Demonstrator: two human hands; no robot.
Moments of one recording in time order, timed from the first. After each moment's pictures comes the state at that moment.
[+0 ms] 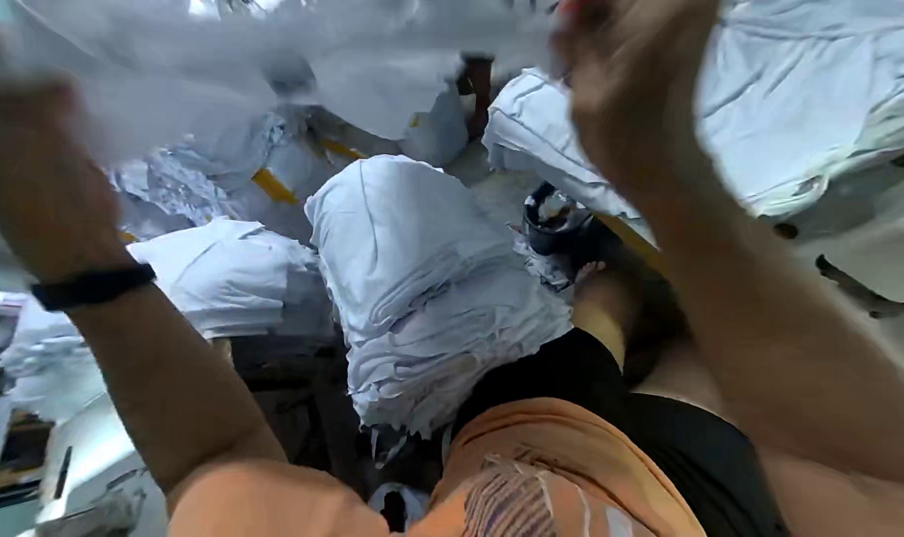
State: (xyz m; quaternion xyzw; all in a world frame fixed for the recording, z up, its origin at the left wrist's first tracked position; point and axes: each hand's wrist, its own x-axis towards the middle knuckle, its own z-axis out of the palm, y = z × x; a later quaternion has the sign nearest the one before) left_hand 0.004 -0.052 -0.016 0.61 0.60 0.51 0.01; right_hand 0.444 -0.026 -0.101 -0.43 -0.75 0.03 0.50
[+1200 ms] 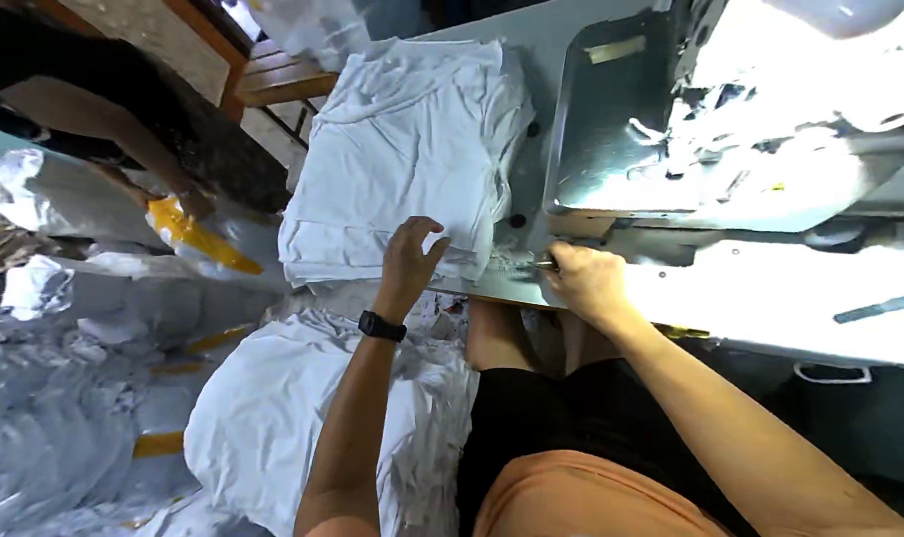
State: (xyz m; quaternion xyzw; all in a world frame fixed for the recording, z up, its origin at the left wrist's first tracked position) left_hand 0.485 0.063 -0.247 0.94 0.24 0.11 0.23; right_hand 0.635 -0.156 -0.325 -0.84 -0.46 0.02 0.30
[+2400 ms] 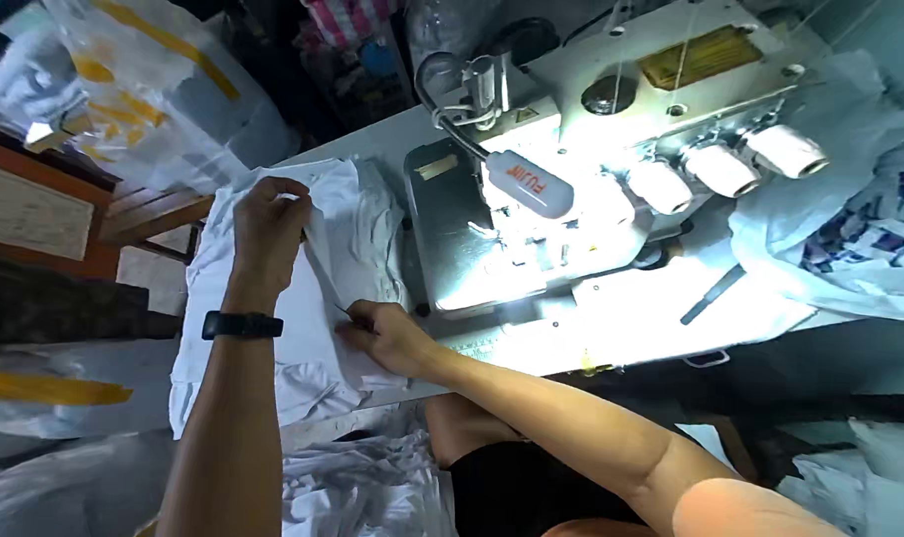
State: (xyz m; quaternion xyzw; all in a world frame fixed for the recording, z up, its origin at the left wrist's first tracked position) left_hand 0.644 0.128 -0.157 0.88 0.23 0.15 0.38; right_hand 0.630 -0.048 -0.237 -0.60 -0.37 0.33 0.63
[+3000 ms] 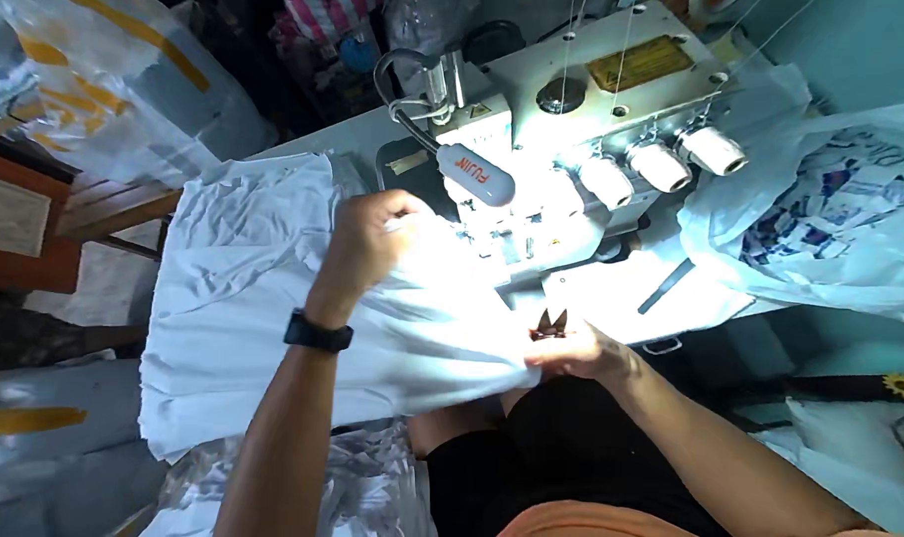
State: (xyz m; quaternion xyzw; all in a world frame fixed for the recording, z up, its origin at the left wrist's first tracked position) left_hand 0.663 0.024 -0.179 0.91 -0.08 0.14 0.38; right_hand 0.670 -0.246 -0.284 -0.44 -0.29 0.41 0.75
